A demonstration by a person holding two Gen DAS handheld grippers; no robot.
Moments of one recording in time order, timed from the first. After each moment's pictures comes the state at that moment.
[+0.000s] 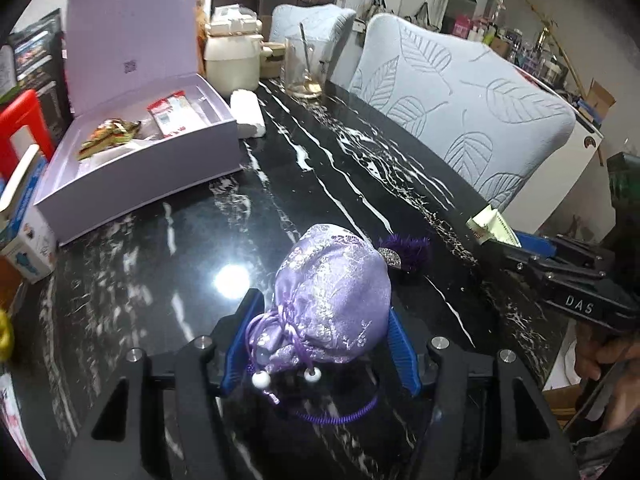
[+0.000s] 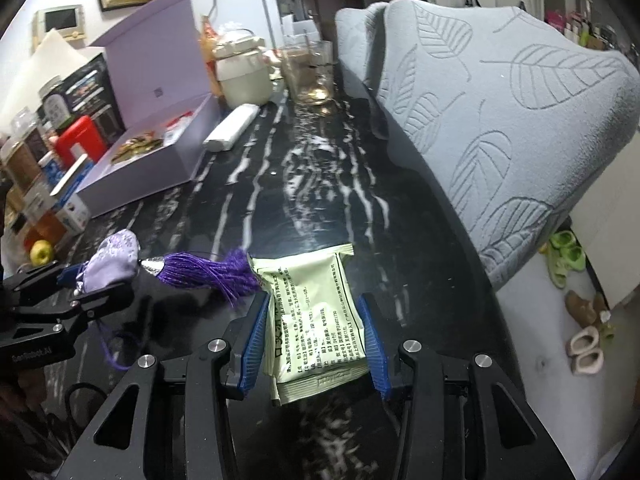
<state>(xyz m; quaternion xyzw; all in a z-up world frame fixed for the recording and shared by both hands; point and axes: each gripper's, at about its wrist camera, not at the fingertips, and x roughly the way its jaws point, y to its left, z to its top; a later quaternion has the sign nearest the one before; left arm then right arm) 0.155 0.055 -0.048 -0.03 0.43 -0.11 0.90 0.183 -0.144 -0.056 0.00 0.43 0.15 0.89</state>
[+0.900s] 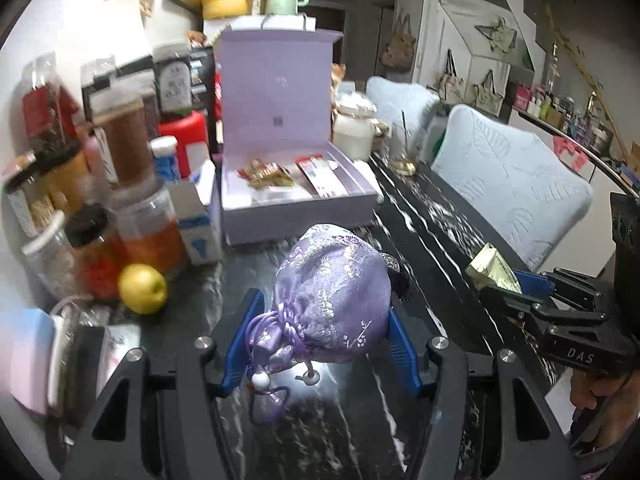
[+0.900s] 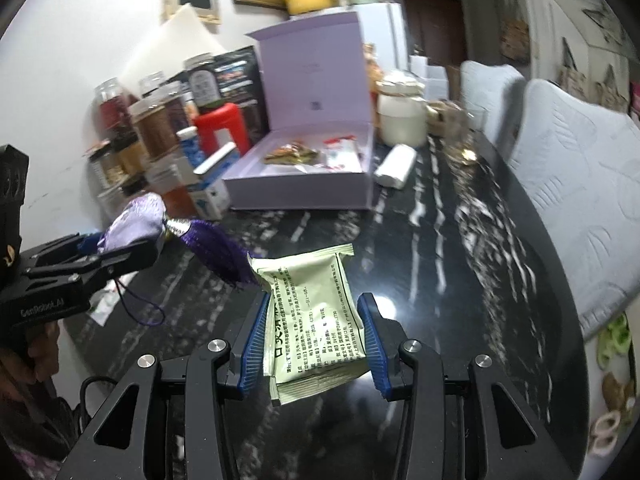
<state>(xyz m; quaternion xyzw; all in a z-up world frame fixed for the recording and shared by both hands) 0.054 0.154 0.025 -0.06 0.33 0.03 0.94 0.122 -0.030 -0.007 -0.04 0.35 0.32 0.88</state>
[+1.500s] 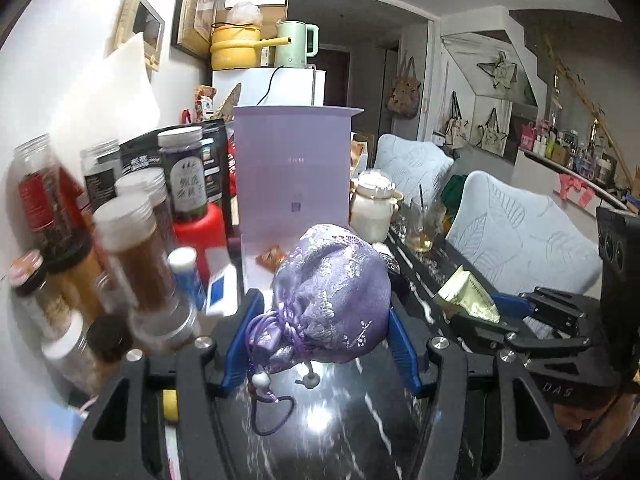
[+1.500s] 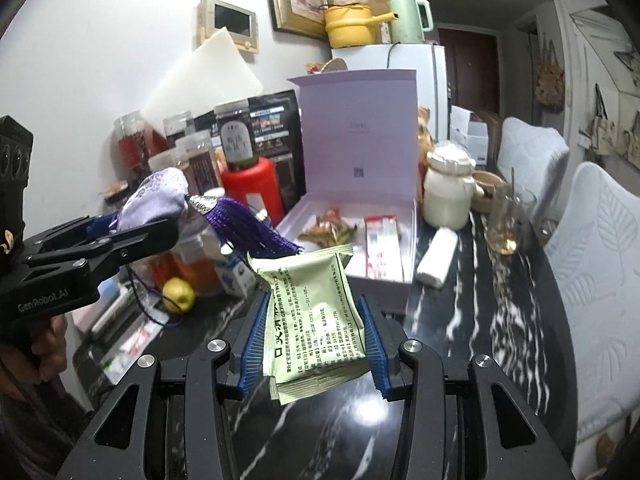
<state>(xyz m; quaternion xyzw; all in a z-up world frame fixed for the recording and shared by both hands) 0.109 0.190 0.090 -0.05 0.26 0.04 0.96 0.175 0.031 0.052 -0.06 0.29 0.37 0.88</state>
